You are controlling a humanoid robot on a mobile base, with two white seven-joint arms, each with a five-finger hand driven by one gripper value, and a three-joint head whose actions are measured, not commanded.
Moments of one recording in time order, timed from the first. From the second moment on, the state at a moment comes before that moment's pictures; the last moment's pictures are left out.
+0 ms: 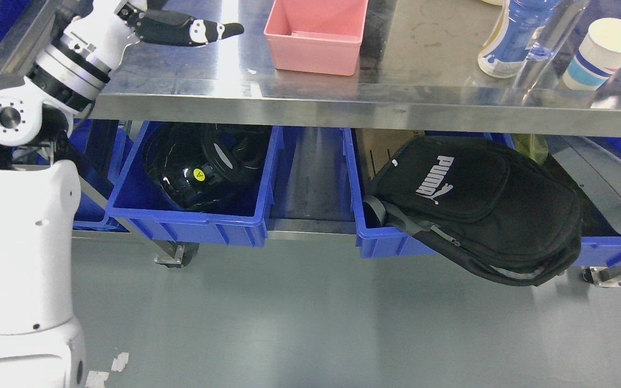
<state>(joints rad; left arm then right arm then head) -0.92 0.27 -0.14 -1.47 0.13 -0.01 -0.73 0.00 0.00 0.00 0.00 0.00 -0.06 -0.02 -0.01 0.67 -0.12</state>
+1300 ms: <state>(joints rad) -1.27 0.36 -0.47 -1.08 -0.16 0.00 -0.96 0.00 0.00 0.00 0.00 0.00 -0.06 -0.01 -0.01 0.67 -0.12</state>
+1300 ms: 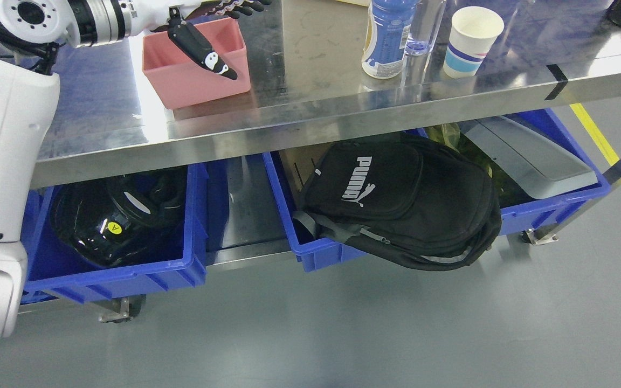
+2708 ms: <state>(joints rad) -1.15 0.48 -0.45 -1.32 -0.09 0.27 -1.00 0.00 0.00 0.00 0.00 0.00 -0.06 -0.02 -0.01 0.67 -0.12</state>
